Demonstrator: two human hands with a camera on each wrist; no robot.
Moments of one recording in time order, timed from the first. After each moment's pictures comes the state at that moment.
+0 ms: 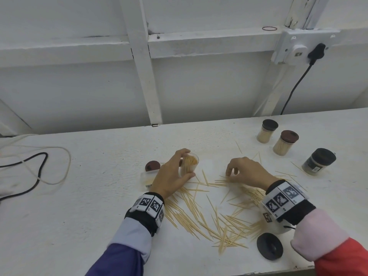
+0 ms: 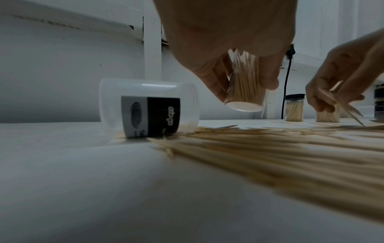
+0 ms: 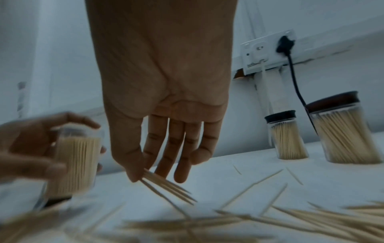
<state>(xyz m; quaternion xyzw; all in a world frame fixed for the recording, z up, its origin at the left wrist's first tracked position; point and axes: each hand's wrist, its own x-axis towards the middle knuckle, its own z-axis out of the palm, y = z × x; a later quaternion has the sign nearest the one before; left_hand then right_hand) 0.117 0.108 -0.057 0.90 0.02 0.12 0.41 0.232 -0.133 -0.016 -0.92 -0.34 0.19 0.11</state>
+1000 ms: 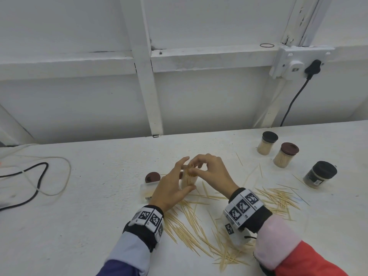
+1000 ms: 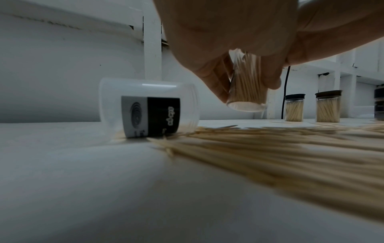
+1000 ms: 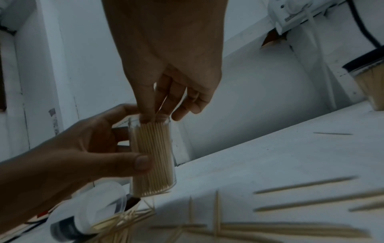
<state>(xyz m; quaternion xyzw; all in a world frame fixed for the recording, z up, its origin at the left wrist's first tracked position) 0.117 0.106 -0.057 0.90 0.03 0.10 0.42 0.207 -0.045 -0.011 -0.80 -0.33 0.08 0.49</state>
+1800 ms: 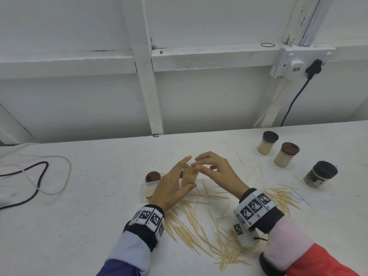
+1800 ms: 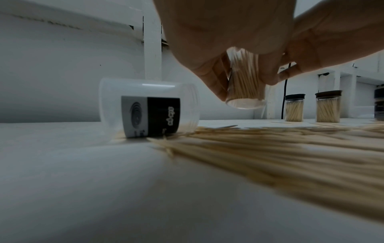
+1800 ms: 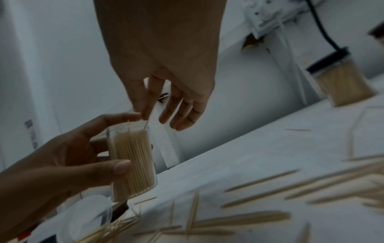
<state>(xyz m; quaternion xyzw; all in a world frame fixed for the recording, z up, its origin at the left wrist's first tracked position) 0.116 0.108 -0.057 0.90 0.01 0.13 0.41 0.216 -0.063 -0.018 -0.77 -0.35 0.10 0.53</state>
